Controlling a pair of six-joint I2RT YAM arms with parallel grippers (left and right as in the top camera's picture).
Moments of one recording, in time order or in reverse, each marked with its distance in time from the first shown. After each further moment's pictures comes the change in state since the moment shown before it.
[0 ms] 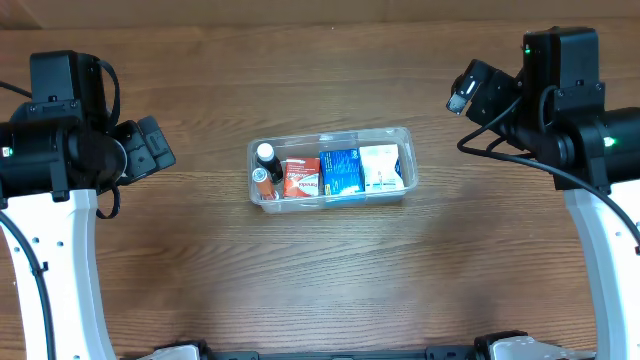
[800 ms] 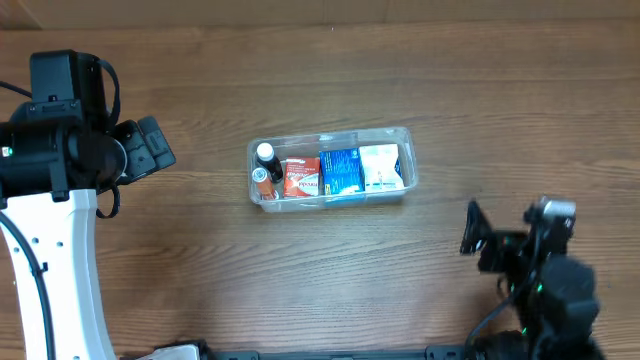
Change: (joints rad) left arm 0.000 0.001 0.002 -0.002 0.000 0.000; right arm 0.000 -1.130 -1.193 0.544 0.093 -0.383
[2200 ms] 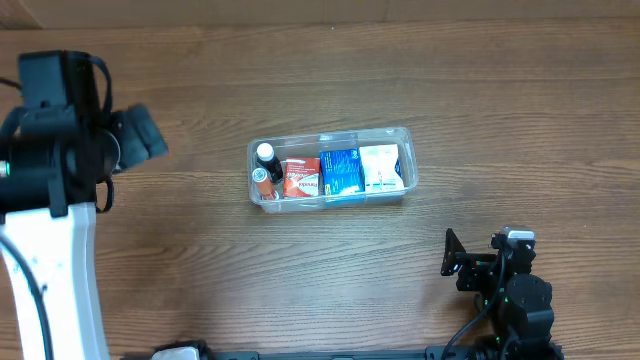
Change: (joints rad) left arm 0.000 -0.078 -0.064 0.246 -0.028 0.067; right arm -0.028 -0.282 -0.376 0.034 -0.071 -0.007
